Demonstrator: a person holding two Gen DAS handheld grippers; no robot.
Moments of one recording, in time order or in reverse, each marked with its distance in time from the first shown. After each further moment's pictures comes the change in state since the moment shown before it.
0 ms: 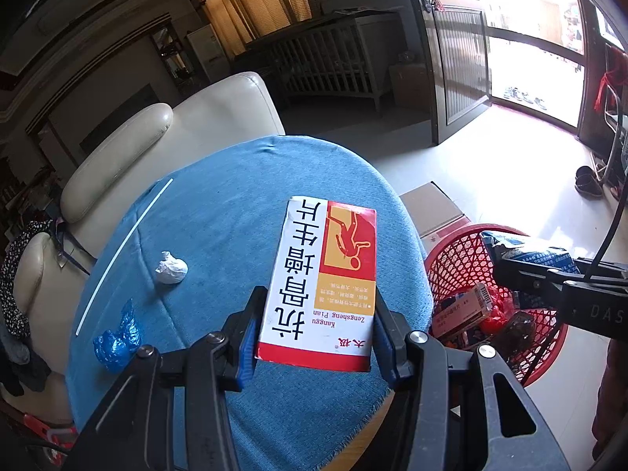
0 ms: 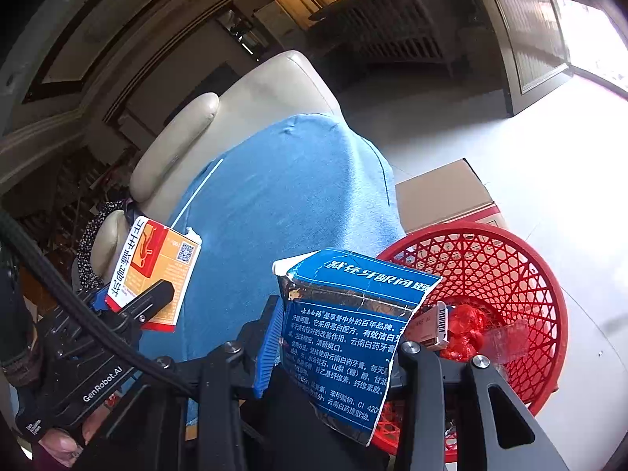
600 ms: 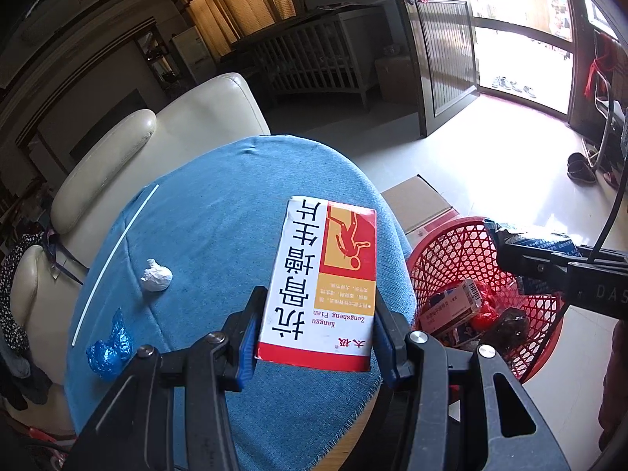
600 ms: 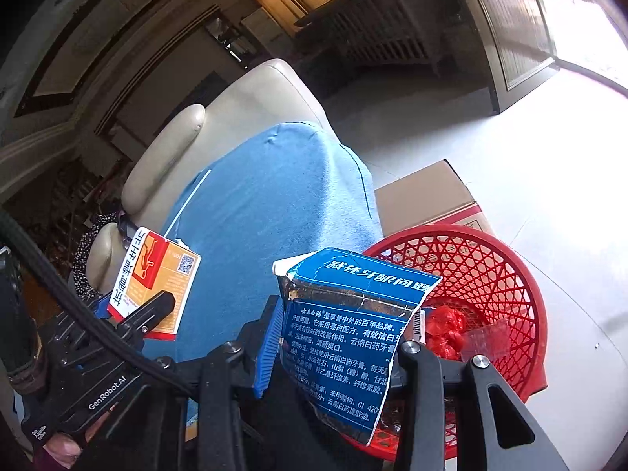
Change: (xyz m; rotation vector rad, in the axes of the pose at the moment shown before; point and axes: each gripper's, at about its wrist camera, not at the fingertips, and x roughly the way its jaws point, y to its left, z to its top) left arm 0.007 -0.019 0.005 0.049 0.014 -0.025; right arm -0.011 -0.022 0.003 0.041 -0.018 -0.024
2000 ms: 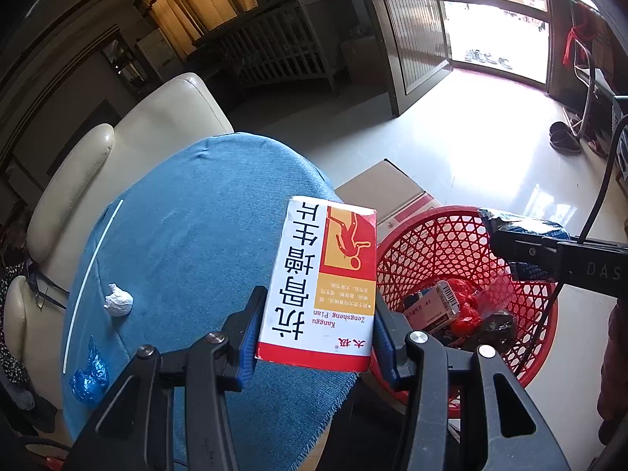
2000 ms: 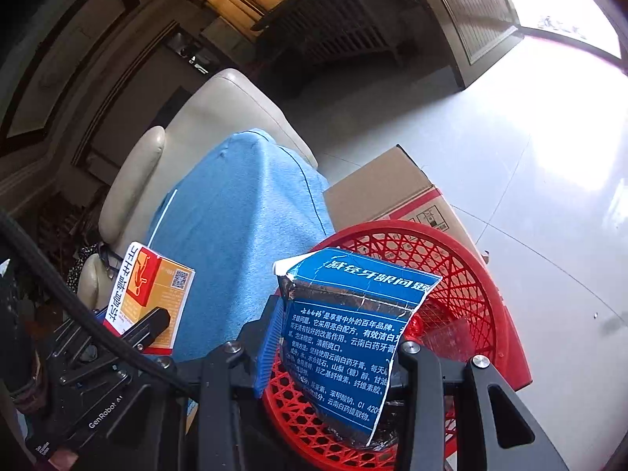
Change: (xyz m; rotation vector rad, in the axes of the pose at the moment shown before) left arm 0.035 -0.051 0.020 0.100 0.054 -0.057; right arm 0.013 -0.069 0.009 0.140 0.008 -0.041
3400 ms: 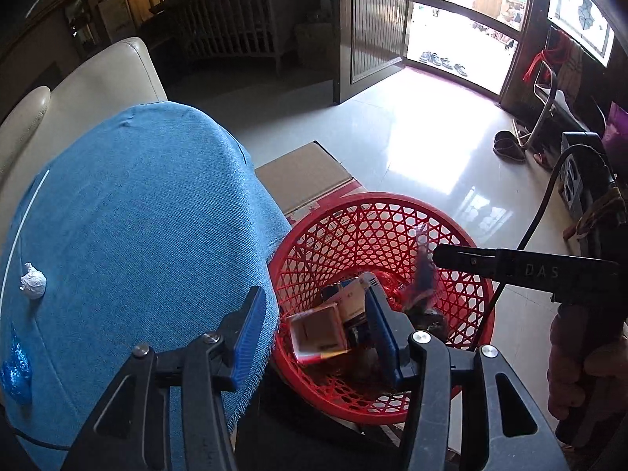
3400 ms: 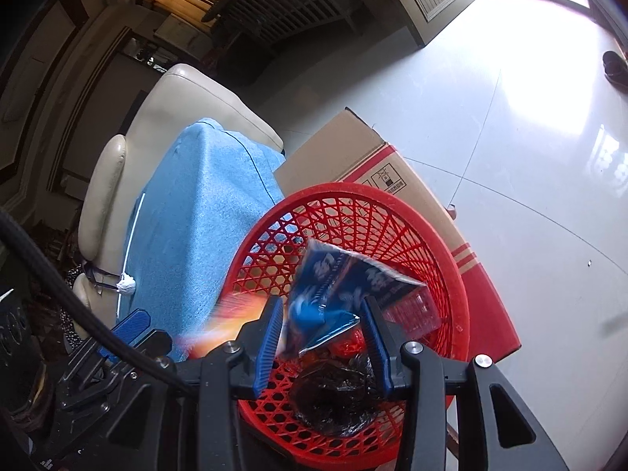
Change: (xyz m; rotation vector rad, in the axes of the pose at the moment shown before) left arm 0.023 -0.021 -0.003 -0.064 0.065 -0.292; right arm 0.014 -0.051 -0.007 0.152 0.099 -0.052
